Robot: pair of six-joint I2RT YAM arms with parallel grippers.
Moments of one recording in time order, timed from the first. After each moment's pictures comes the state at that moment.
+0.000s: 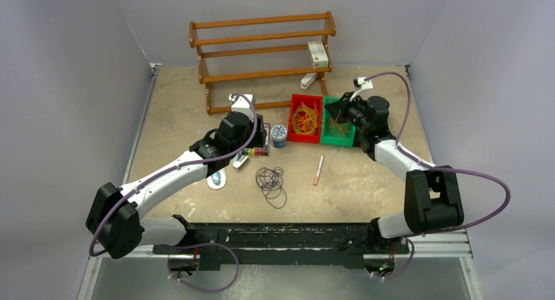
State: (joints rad) left arm -0.70 1.27 0.90 -0.14 -0.28 -0.44; right arm 0.15 1.43 0.77 0.48 -0.41 0.35
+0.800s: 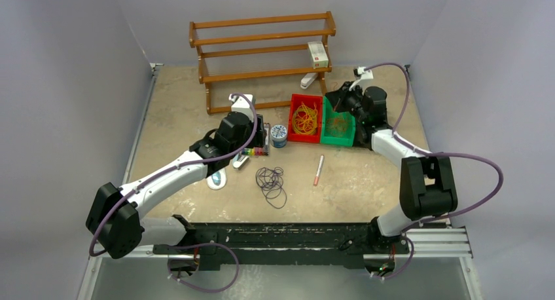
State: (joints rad) left arm -0.70 1.27 0.90 -0.14 -0.28 -0.44; right arm 0.15 1.54 0.88 0.51 -0.33 0.35
